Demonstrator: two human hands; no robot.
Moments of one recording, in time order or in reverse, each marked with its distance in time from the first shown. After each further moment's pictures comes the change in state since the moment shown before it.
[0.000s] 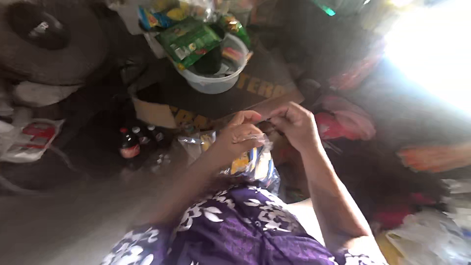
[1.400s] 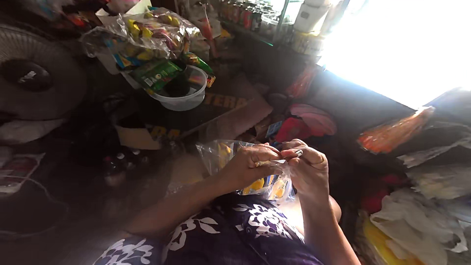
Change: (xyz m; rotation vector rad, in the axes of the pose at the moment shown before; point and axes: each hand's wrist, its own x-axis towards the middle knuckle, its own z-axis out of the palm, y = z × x) left_hand 0.000 0.052 0.098 -0.163 -0.278 0.189; right_hand -0.125 -0.019 -0.041 0.666 0.267 -0.336
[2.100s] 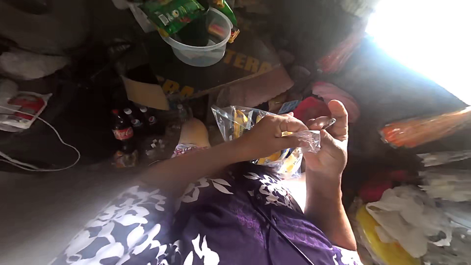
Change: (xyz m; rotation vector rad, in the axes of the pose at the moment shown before) left_hand -0.001 -0.005 0.005 0.049 0.042 0.044; right_hand -0.007 0.008 0.002 0.270 0.110 0.182
